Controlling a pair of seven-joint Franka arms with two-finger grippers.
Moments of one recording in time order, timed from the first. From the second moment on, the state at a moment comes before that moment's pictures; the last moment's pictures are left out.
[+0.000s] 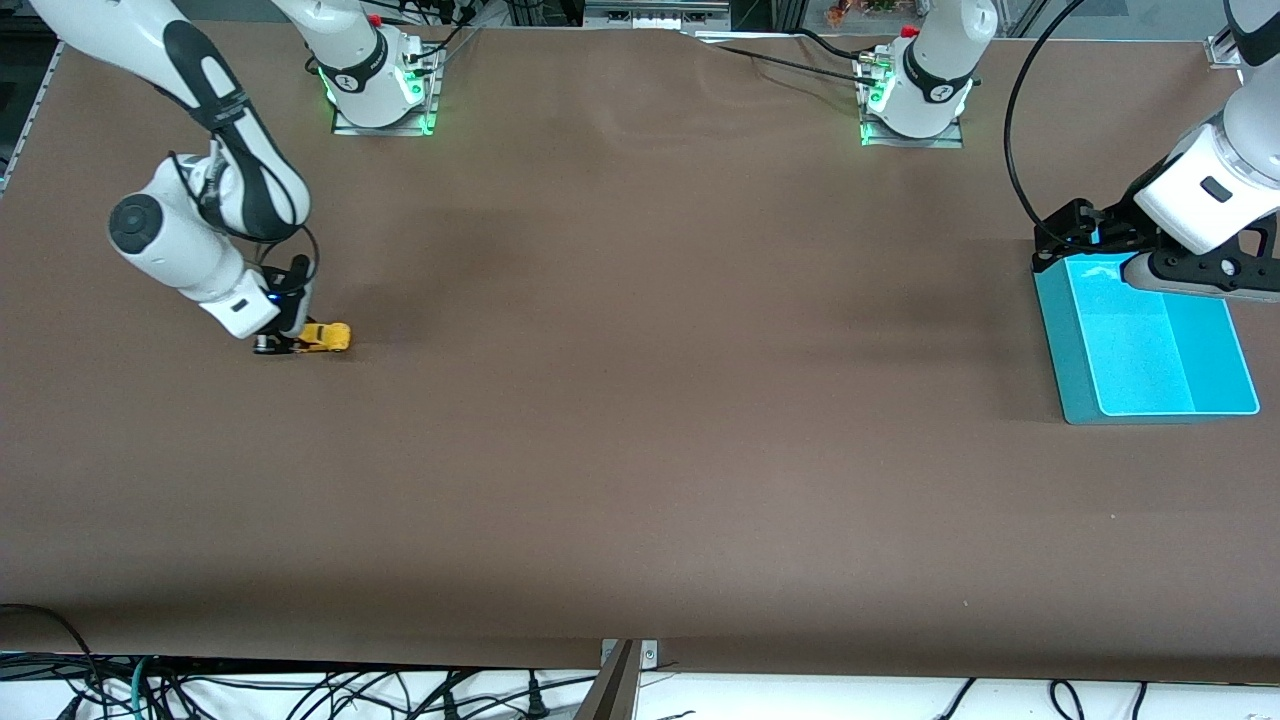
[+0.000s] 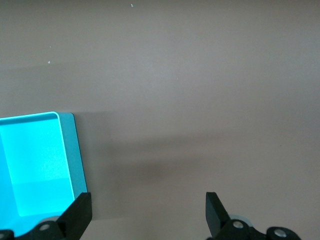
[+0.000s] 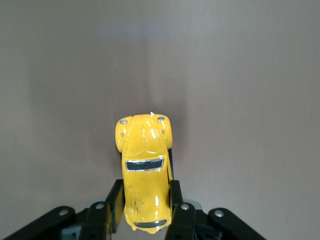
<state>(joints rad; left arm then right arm) -0.01 0.04 -0.07 -1.59 -0.02 1.61 0.00 -0.21 0.29 0.07 -2.39 0.02 2.70 -1.69</state>
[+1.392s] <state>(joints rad) -0.01 0.04 -0.07 -1.59 -0.02 1.61 0.00 -0.23 0.24 0.12 -2.16 0.02 2.36 -1.65</state>
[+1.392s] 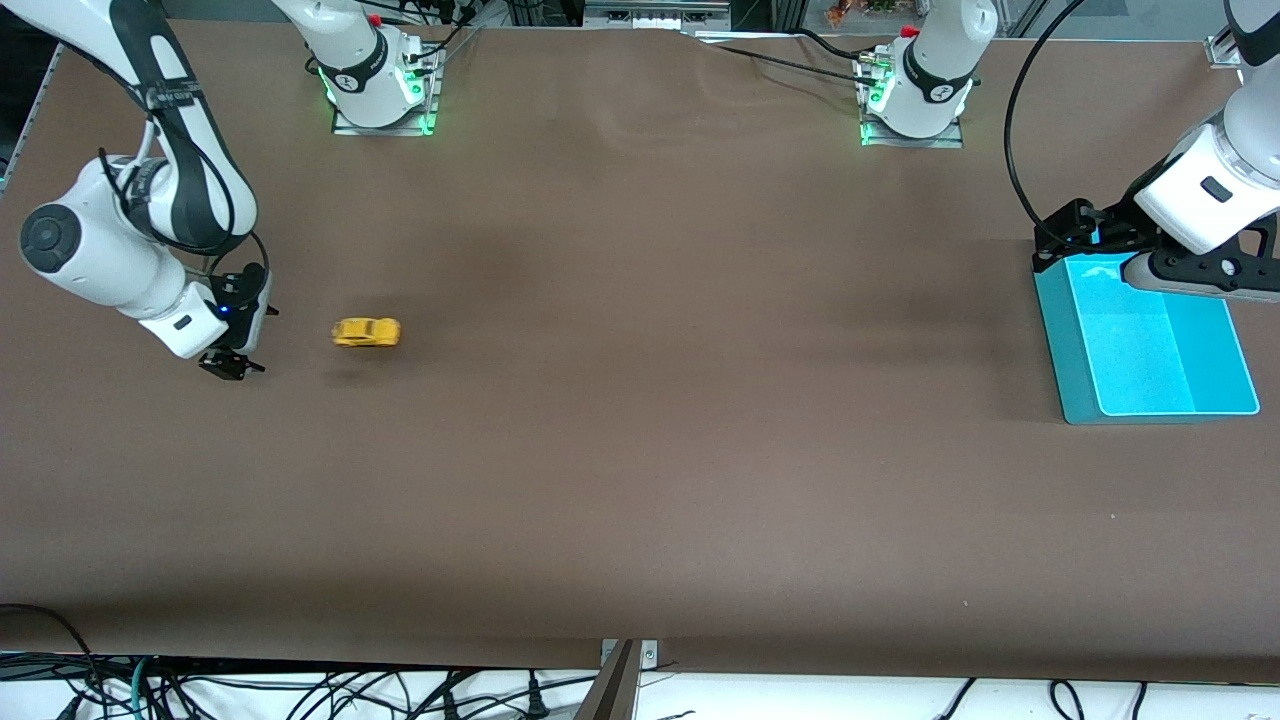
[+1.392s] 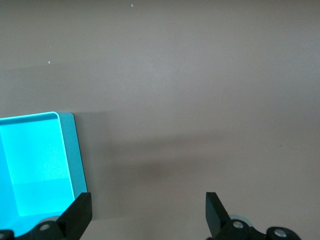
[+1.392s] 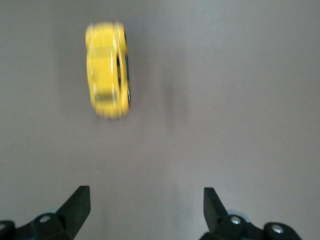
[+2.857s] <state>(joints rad) -0.01 0.04 -0.07 -1.59 -0.02 1.61 0.00 -0.21 -0.07 0.21 -1.78 0.02 1.74 -0.39</state>
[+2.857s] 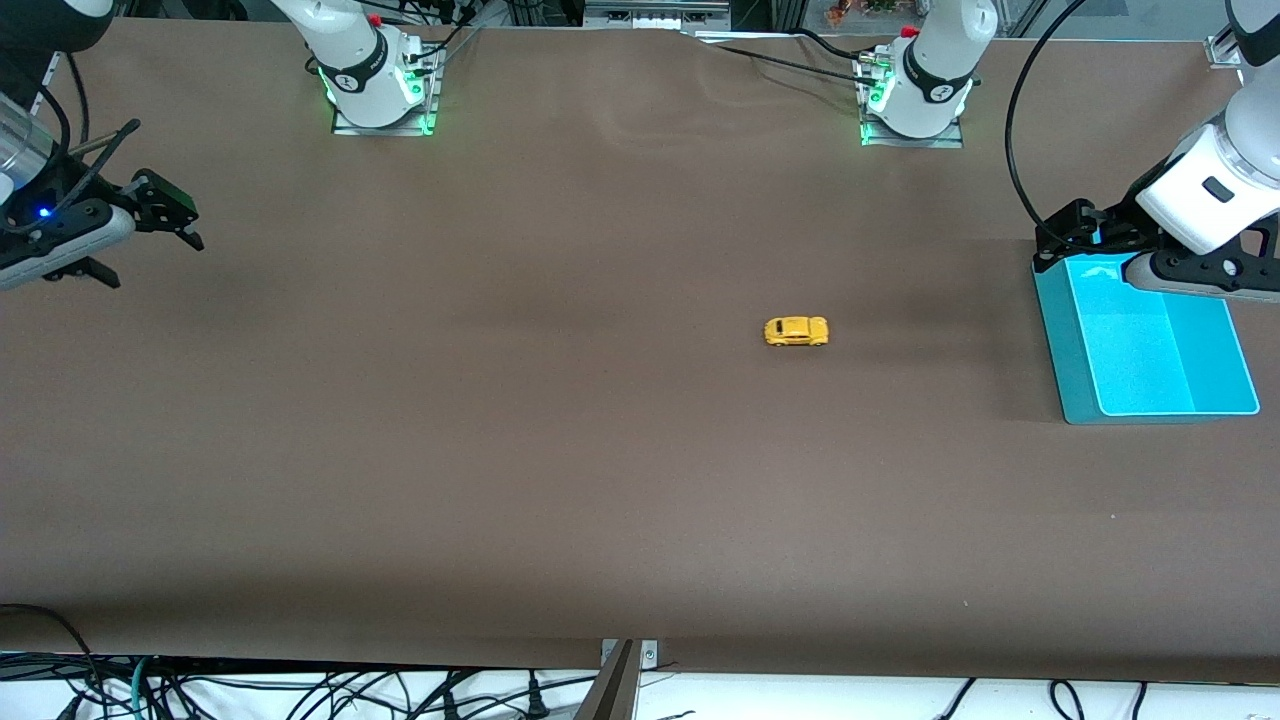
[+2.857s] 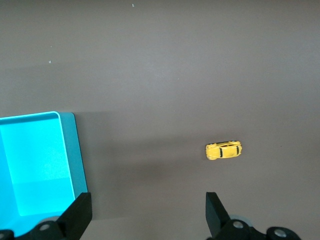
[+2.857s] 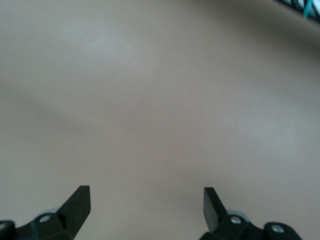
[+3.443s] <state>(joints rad) -0.03 0.07 -0.11 -1.62 -0.08 1.47 0.04 -0.18 -0.11 0.21 -1.78 0.05 1.66 -0.15</state>
